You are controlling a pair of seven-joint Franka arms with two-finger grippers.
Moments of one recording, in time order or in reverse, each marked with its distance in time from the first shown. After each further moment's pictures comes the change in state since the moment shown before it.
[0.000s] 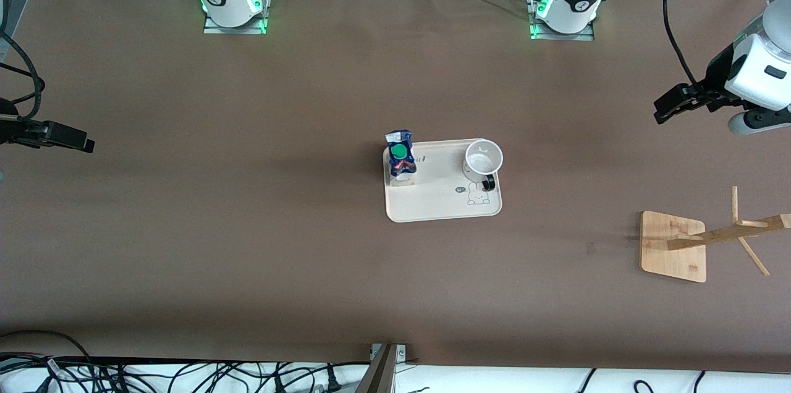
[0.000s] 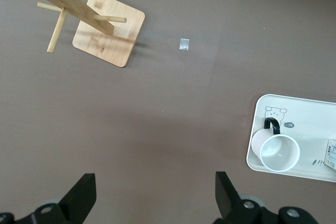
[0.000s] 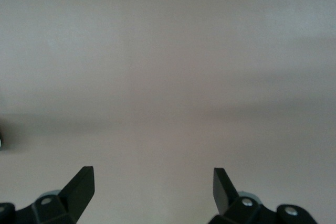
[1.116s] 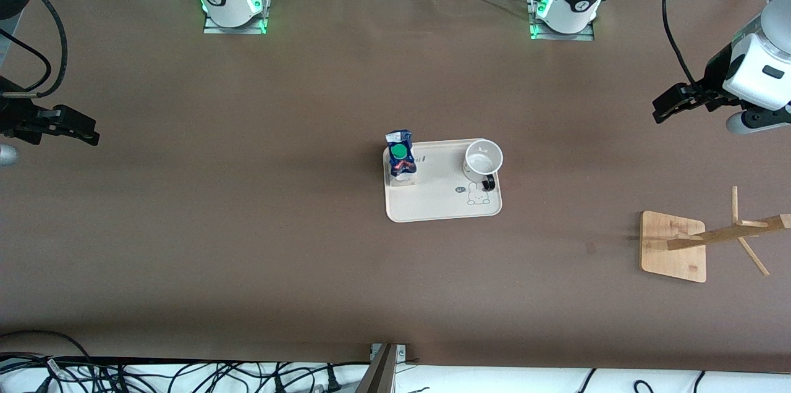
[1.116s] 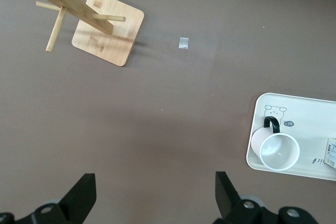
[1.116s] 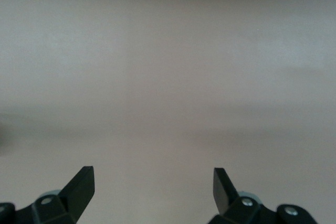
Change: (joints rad) left arm -0.001 0.000 -0.002 0.000 0.000 -0.002 0.000; right arm -0.371 -0.155 0.576 -0.159 -0.258 0.147 0.061
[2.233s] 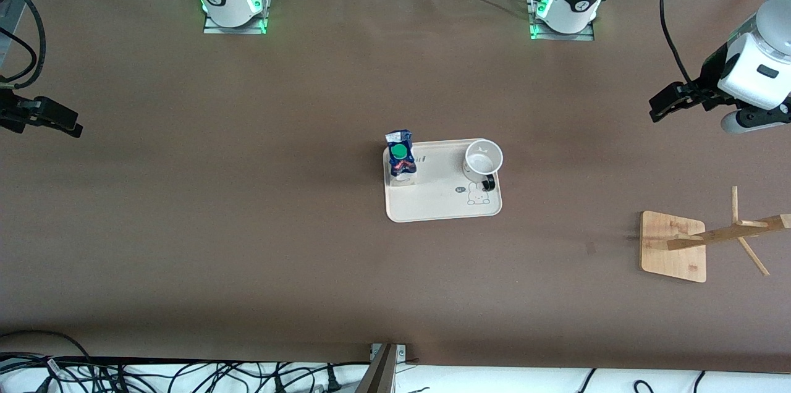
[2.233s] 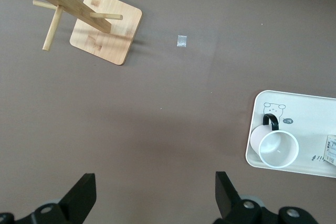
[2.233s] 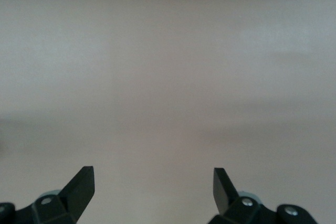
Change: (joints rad) left arm 0.003 0.000 -0.011 0.001 0.000 -0.006 0.001; right arm 0.026 -0.064 -0.100 -0.088 0.015 0.015 0.007
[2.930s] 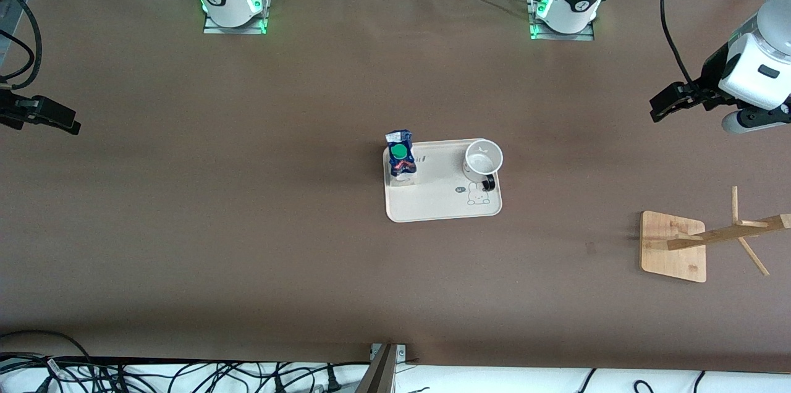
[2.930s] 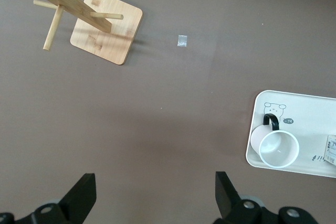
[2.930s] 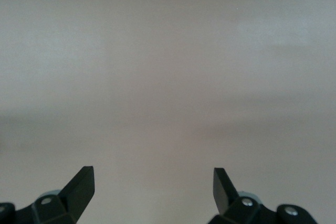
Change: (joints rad) left arm 0.000 0.000 0.000 0.000 0.000 -0.001 0.000; right arm 0.007 0.000 -0.015 -0.003 0.001 -0.008 -0.003
